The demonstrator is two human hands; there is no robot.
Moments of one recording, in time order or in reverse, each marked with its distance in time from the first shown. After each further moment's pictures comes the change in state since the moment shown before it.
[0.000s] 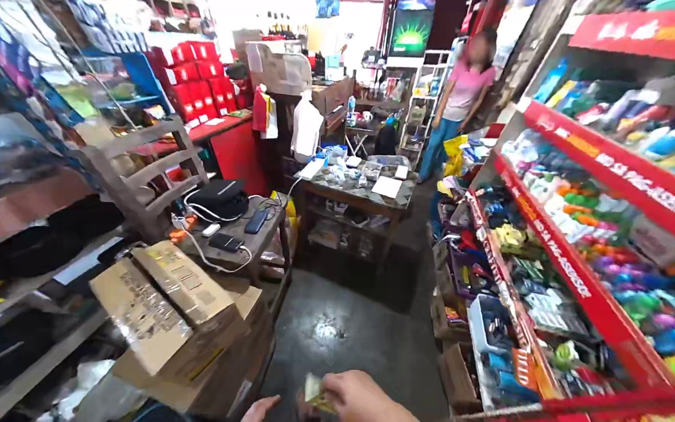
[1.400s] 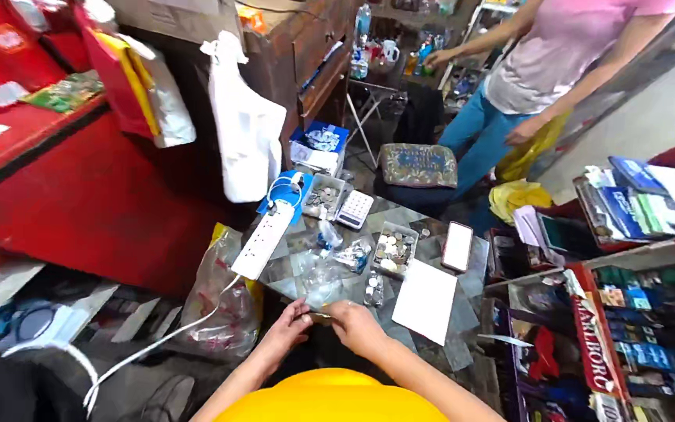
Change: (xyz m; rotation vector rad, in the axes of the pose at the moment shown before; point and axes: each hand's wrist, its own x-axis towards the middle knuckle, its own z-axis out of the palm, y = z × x) left_hand 0.967 0.150 -0.252 -0.694 -0.049 -0.317; right_hand 0.590 0.414 -0.610 0.134 0.330 -0.106
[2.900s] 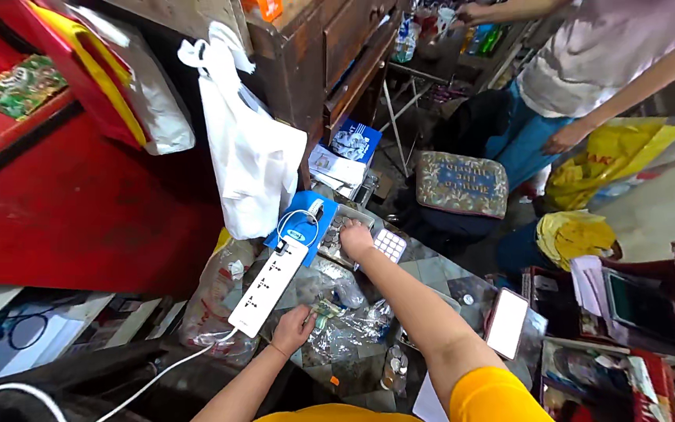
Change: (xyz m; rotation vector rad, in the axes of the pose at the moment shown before) left_hand 0.210 -0.037 -0.072 0.886 0.384 0.653; right_hand 0.347 0.155 -0.078 -0.640 -0.245 0.261
